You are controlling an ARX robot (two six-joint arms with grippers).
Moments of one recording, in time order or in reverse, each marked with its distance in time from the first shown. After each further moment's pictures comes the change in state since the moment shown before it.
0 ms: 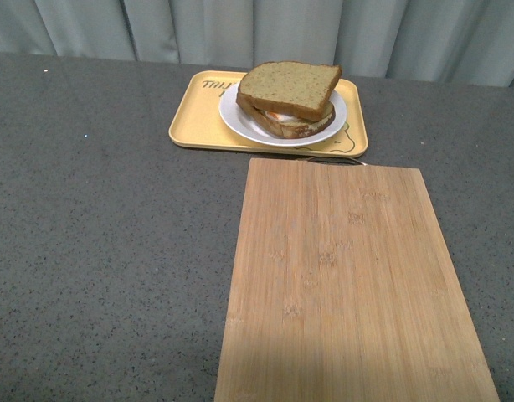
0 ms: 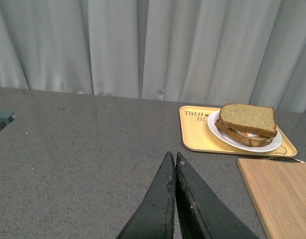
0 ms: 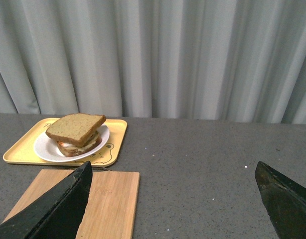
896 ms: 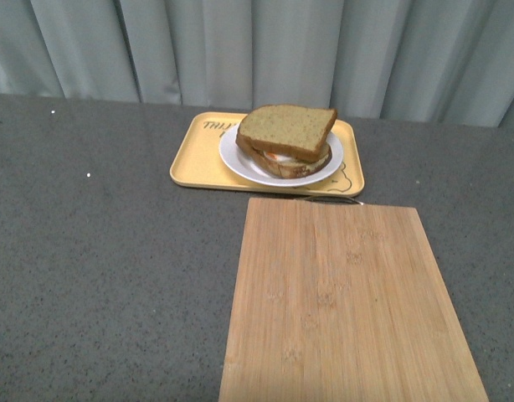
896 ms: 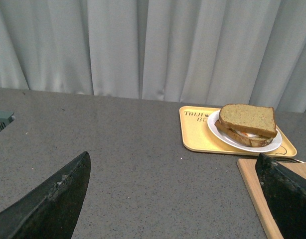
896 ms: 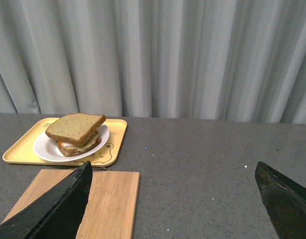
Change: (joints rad) left arm 0.000 -0.001 0.000 -0.001 0.000 0.001; right arm 0.000 0.000 0.000 0.000 0.000 0.000
